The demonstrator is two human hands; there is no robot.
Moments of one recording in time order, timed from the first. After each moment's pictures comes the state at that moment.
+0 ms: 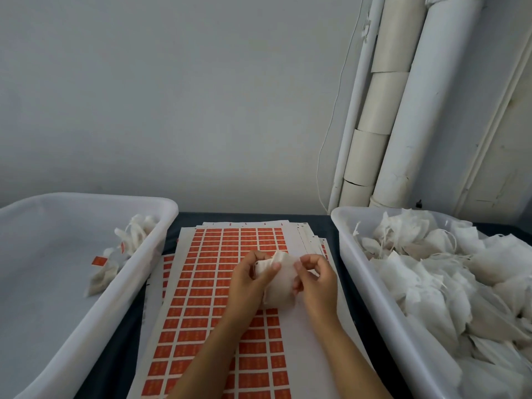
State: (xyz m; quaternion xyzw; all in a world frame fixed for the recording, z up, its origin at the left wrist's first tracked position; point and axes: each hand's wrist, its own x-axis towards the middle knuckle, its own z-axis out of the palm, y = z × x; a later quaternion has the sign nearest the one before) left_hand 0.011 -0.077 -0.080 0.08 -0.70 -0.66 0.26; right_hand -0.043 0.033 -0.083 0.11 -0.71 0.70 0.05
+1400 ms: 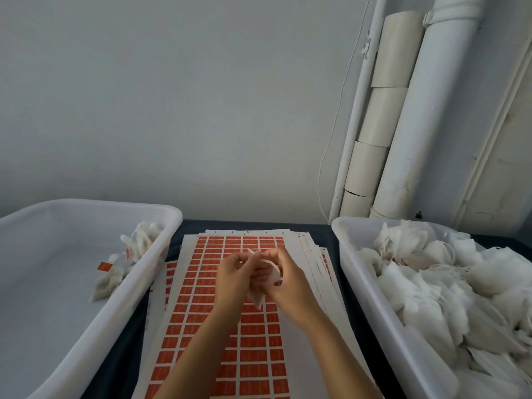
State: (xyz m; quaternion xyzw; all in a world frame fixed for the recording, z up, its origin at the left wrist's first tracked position) left_hand 0.010 -0.095 -0.052 0.20 -0.65 -0.67 0.29; right_hand -0.027 0.006 -0.050 0.33 -0.78 0.53 -0.03
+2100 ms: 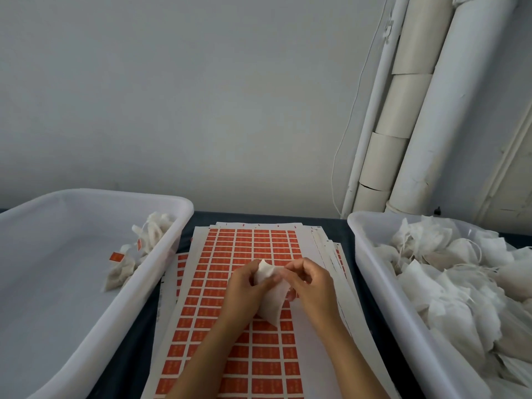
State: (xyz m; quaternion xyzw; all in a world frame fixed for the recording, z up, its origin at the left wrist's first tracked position) left_hand 0.023 -0.101 -0.081 0.12 -0.75 -0.59 0.26; right_hand -0.040 0.015 -0.080 0.26 -0.76 0.59 0.03
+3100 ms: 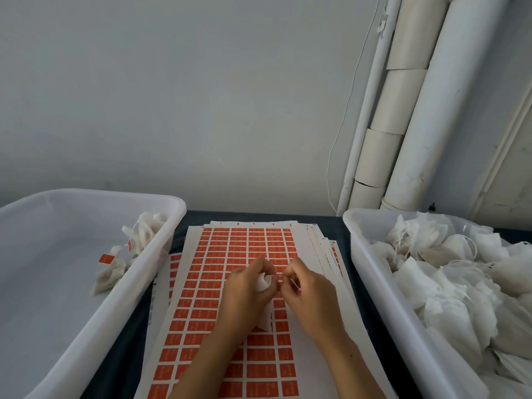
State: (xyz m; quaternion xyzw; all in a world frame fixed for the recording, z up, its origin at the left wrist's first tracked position) left_hand 0.022 -0.096 -0.082 0.09 -0.87 -0.36 0.32; right_hand -0.027 0.026 -0.076 0.35 -0.85 0.37 0.16
